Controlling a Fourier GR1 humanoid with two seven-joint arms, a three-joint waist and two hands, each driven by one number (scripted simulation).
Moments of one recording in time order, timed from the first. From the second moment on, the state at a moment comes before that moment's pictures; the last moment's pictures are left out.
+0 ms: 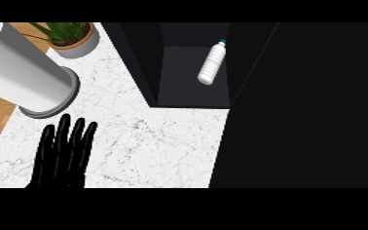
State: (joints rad) left arm 0.31 0.26 -0.44 -2.15 0.37 0.28 -0.29; right arm 0.62 -0.22 0.37 -2.28 -0.08 0.45 -0.11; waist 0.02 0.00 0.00
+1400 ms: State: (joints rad) left arm 0.83 0.47 -0.01 -2.30 0.72 -0.17 -0.50; right arm 0.36 -0.14 0.64 -2.29 0.07 0.41 0.18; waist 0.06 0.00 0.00
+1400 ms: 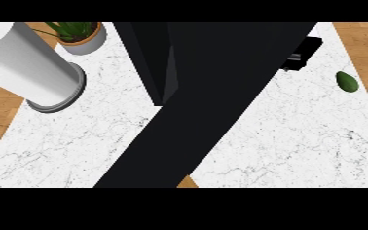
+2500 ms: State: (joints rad) left arm 0.97 0.49 0.24 -2.27 0.95 -0.41 -0.52; right arm -0.43 -0.01 0.23 -1.77 -0.44 0.16 0.42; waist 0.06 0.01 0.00
